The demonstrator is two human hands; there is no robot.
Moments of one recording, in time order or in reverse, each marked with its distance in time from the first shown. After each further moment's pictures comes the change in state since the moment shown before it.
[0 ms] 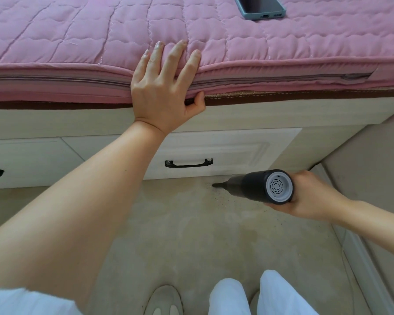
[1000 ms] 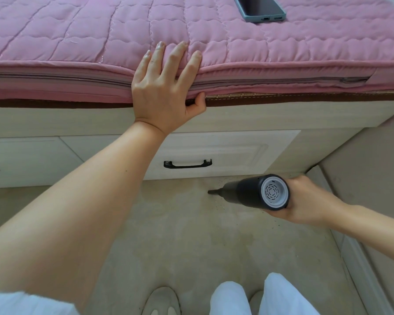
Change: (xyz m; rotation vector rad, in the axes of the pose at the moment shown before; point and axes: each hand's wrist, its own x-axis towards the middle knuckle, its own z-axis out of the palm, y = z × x) left_hand 0.001 0.001 0.000 -0.002 -0.015 -0.016; right_hand -0.001 -0.005 0.003 0.001 -0.056 -0.007
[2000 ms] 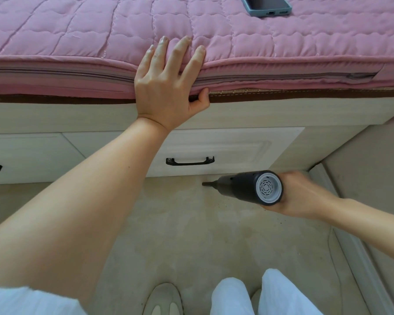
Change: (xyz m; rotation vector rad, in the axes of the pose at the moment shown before) left_hand 0.000 0.000 0.000 0.004 0.006 0.001; right_hand 0.011 -0.021 -0.005 -0.034 0.009 -0.061
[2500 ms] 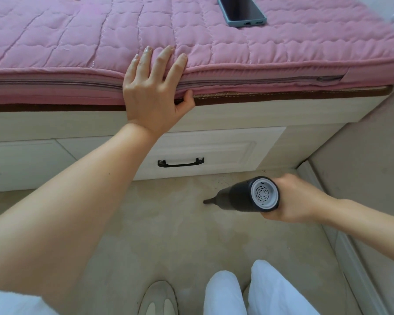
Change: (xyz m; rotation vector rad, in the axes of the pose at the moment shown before) left_hand 0.004 0.005 -0.012 -0.050 -0.064 -0.052; right_hand -0.031 0.000 -0.011 0.026 -0.038 -0.019
